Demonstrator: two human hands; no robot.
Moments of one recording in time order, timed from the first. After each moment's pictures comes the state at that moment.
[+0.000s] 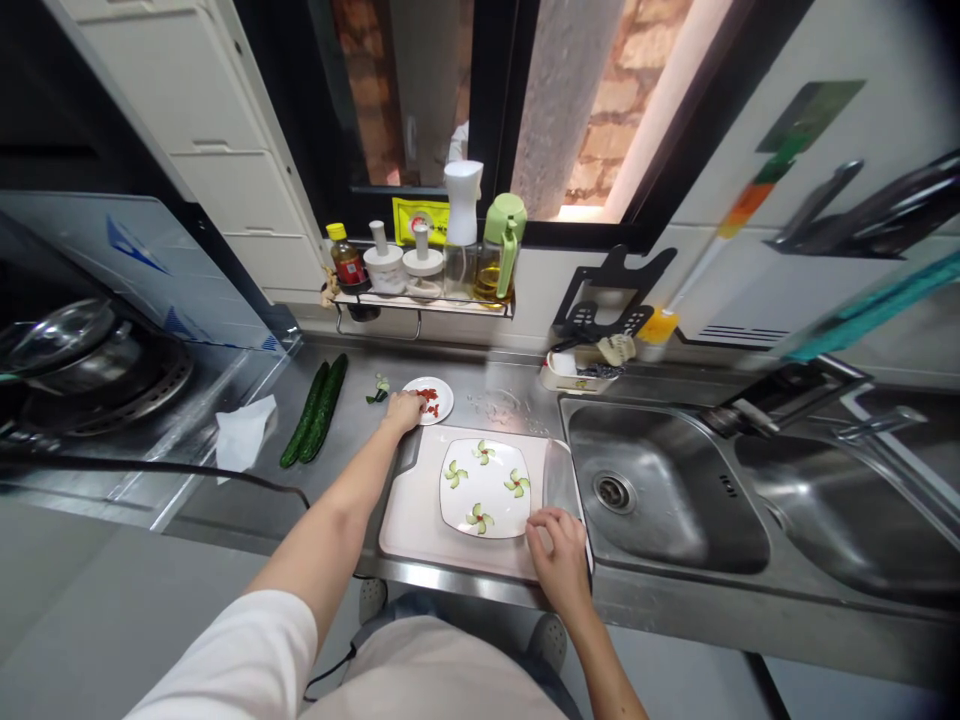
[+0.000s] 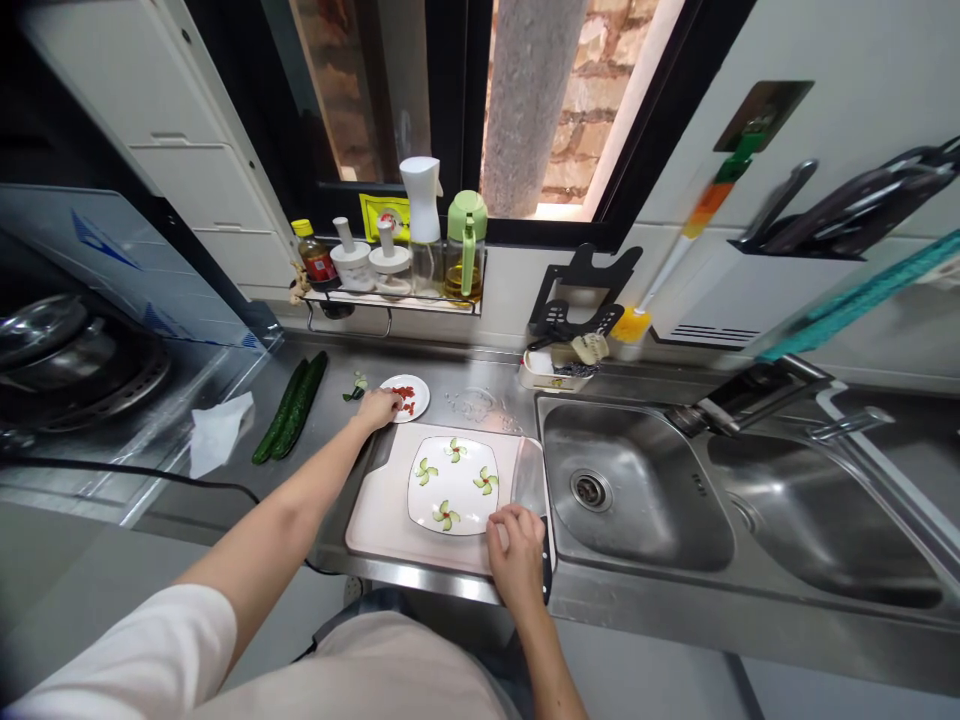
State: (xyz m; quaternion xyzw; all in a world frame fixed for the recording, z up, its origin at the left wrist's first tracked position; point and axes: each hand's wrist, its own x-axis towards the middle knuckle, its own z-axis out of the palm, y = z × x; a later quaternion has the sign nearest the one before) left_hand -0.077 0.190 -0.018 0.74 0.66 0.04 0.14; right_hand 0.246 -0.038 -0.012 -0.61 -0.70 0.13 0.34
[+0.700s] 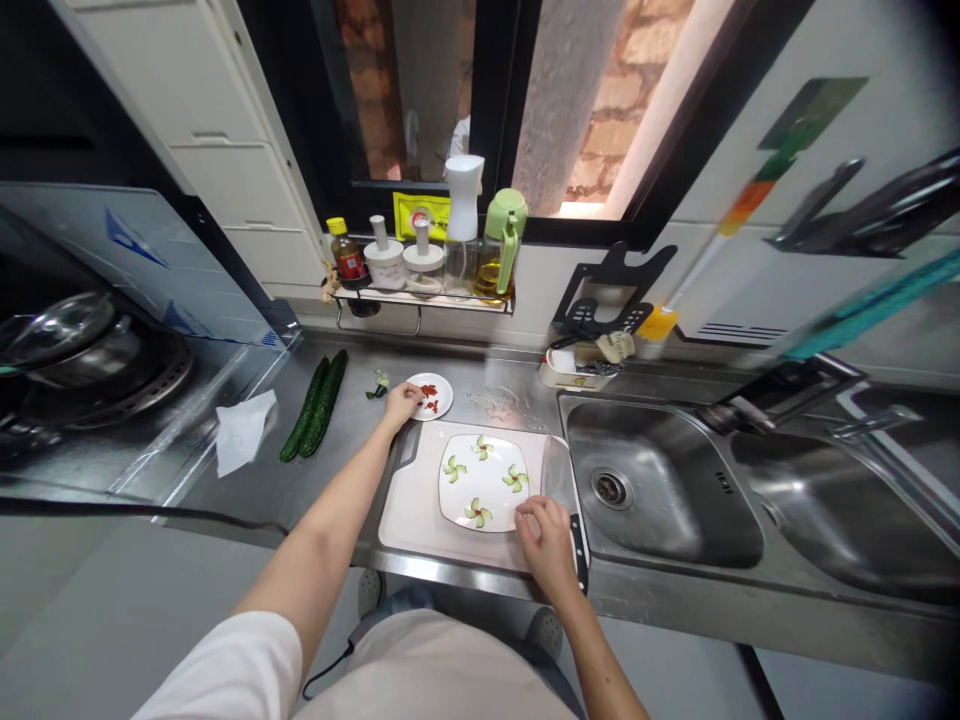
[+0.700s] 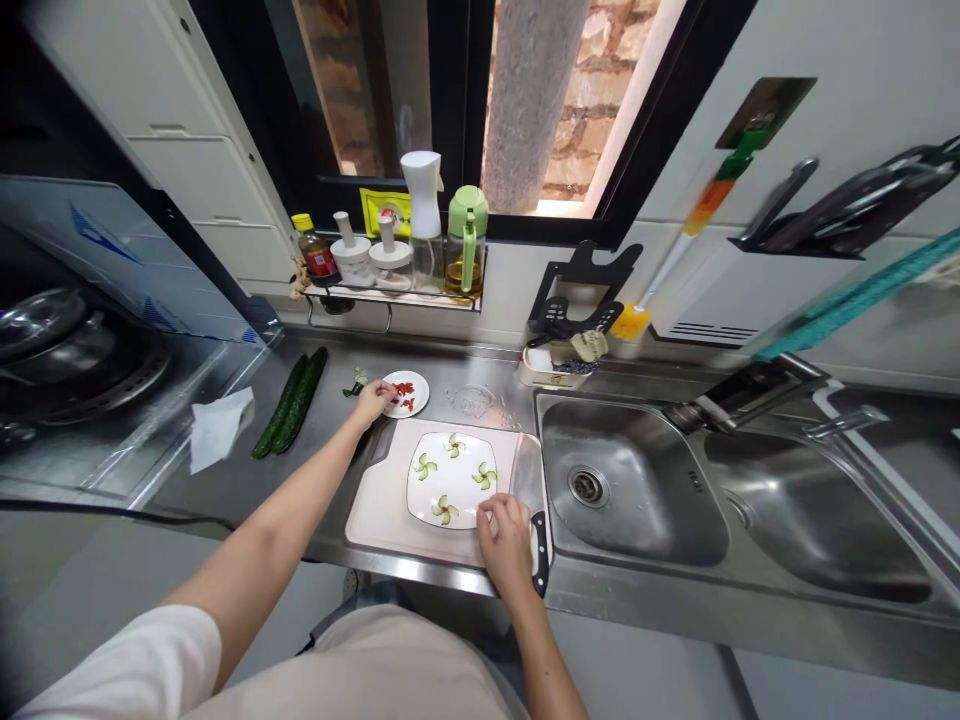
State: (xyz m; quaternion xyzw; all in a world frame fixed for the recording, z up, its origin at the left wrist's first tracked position) left_hand -0.071 0.180 -0.021 0.48 0.69 0.41 0.37; right_hand 0.235 -0.030 -0.013 -0.60 -0.70 0.17 0.34
